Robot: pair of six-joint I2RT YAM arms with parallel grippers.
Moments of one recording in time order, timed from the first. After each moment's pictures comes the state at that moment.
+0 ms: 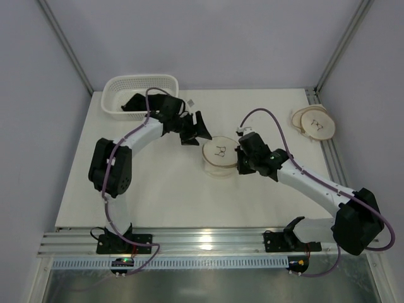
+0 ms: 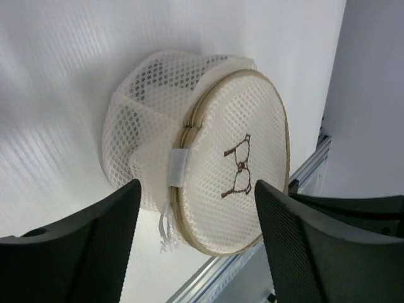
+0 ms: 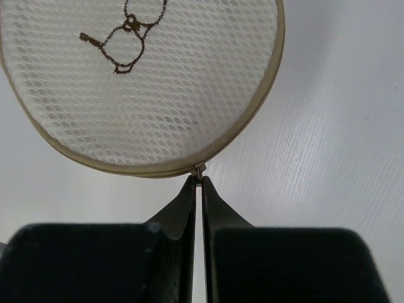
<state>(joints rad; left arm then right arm) -0.43 1.93 1.47 -0.44 0.58 -0.64 0.63 1.28 0.89 -0.52 0.15 0.40</state>
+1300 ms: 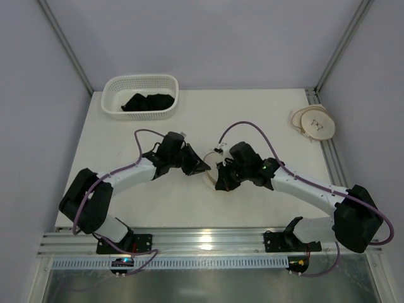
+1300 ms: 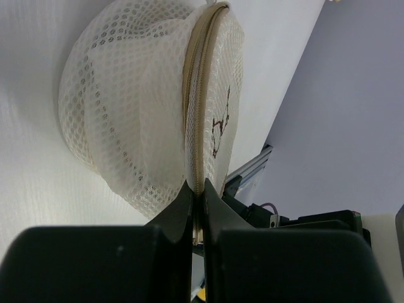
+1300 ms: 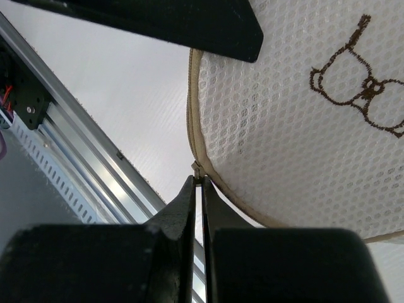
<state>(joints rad) -0.63 1.50 0.83 -0.03 0.37 -1.23 0.76 1.28 0.81 -0.36 -0.33 0.32</state>
